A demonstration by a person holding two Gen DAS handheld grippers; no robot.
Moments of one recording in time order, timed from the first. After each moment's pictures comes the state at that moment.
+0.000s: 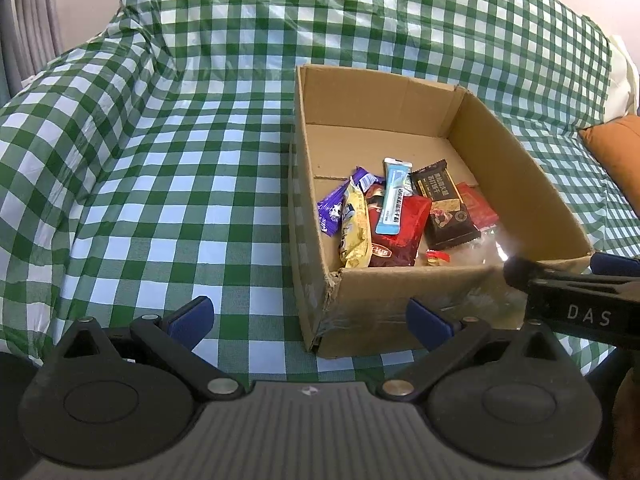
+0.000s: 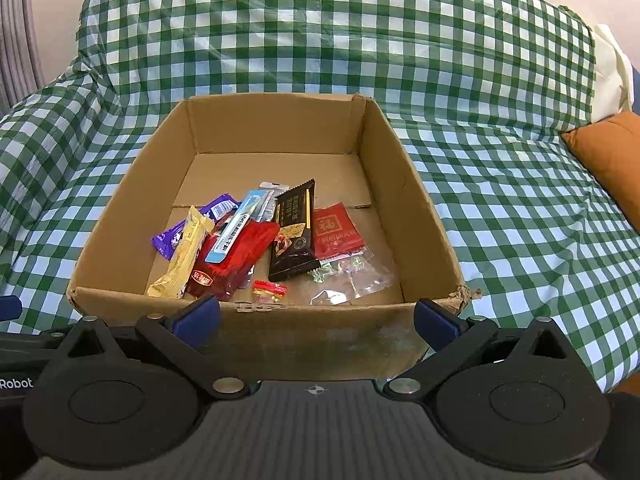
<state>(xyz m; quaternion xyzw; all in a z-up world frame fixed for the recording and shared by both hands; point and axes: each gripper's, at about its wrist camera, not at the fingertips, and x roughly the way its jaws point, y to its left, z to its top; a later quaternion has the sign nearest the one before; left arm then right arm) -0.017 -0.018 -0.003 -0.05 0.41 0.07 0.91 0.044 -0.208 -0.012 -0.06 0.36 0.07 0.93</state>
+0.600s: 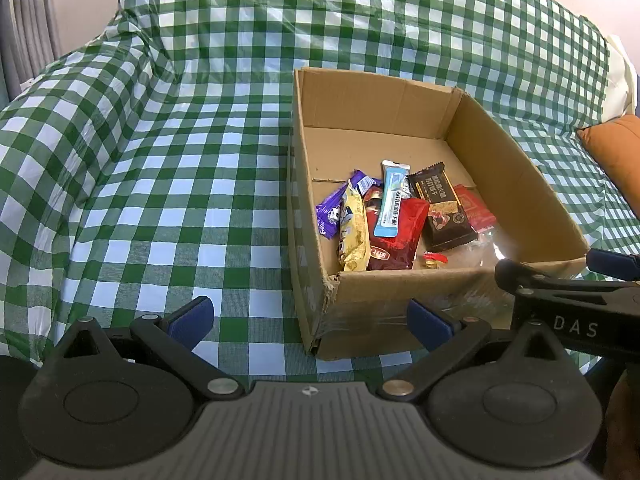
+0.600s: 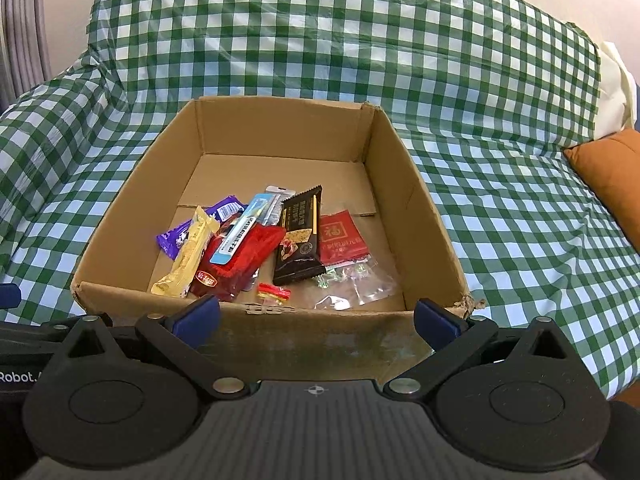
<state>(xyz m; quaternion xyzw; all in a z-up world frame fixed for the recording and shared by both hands) -0.017 -0.018 0.000 -0.05 0.41 0.07 0.91 0.043 -0.207 -0.010 -0.08 0.35 0.08 0.93</state>
